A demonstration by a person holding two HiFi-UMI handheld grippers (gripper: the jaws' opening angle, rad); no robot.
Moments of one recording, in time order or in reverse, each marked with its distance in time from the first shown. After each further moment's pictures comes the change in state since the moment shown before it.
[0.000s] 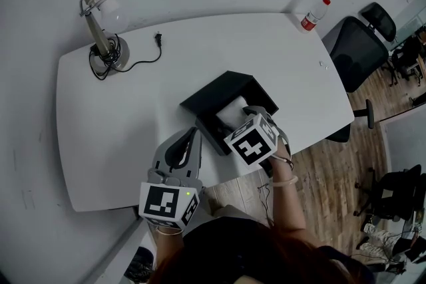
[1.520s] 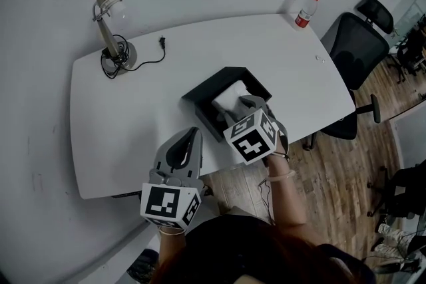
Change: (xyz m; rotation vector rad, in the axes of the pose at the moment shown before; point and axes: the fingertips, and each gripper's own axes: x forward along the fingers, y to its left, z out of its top) left arm -0.042 -0.042 0.015 0.076 -0.044 0.012; right arm -0.049 -0.002 0.016 -0.021 -0.253 -0.141
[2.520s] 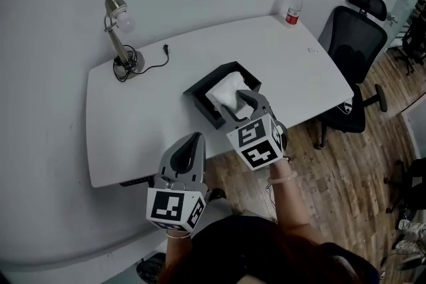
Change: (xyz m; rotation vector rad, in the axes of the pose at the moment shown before) left arm -0.057 -0.065 0.011 0.093 -0.027 0.008; right arm -0.095 0.013 0.016 0.055 -0.350 -0.068
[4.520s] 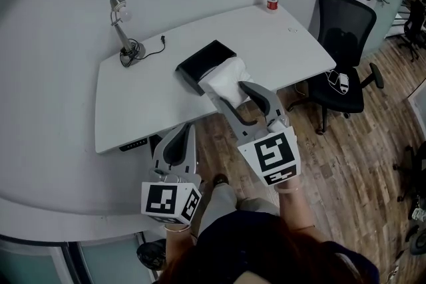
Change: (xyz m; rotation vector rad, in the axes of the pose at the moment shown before) left arm -0.100 -0.124 0.023 0.103 -0.070 0.062; right arm -0.230 0.026 0.014 0.096 -0.436 -0.037
